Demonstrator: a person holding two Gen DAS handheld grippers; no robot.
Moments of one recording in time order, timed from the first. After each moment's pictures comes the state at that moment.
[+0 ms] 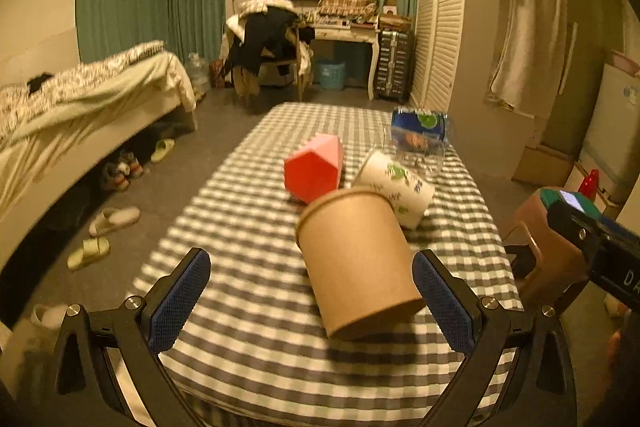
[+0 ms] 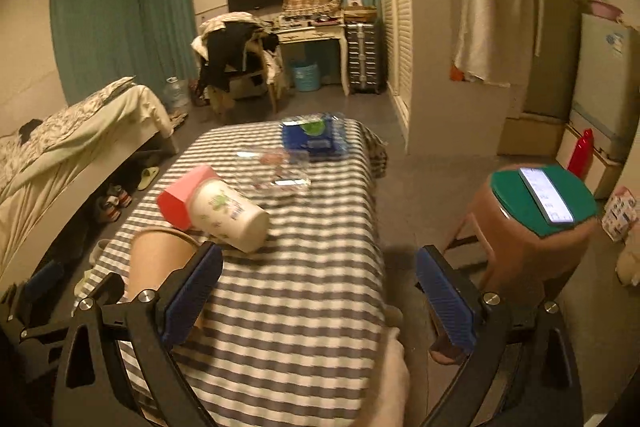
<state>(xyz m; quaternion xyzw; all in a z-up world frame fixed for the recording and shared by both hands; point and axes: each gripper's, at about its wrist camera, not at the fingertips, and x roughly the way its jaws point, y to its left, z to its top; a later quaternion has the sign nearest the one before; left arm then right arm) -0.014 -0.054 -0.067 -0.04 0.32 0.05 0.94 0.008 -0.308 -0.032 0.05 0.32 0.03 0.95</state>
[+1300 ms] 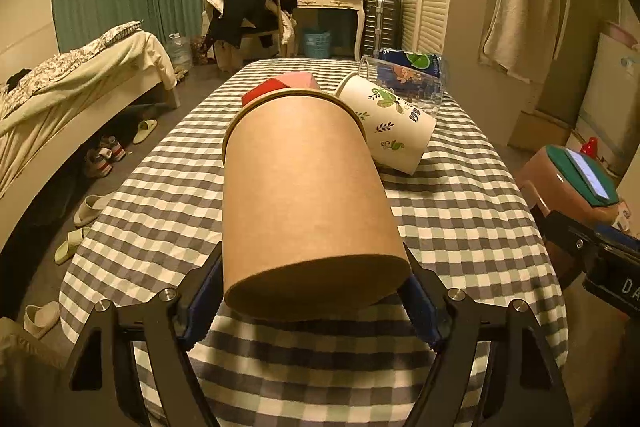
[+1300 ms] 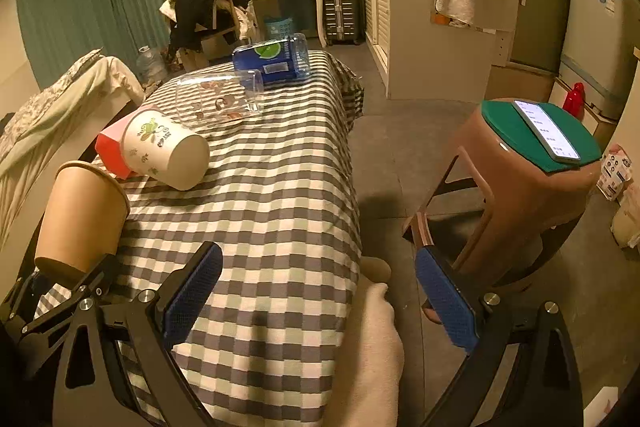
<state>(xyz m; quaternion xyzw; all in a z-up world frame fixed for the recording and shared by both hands) 0.015 -0.076 -0.127 -0.01 0.36 0.02 0.93 0.028 -0.325 -0.102 0.06 0.40 0.00 0.92</state>
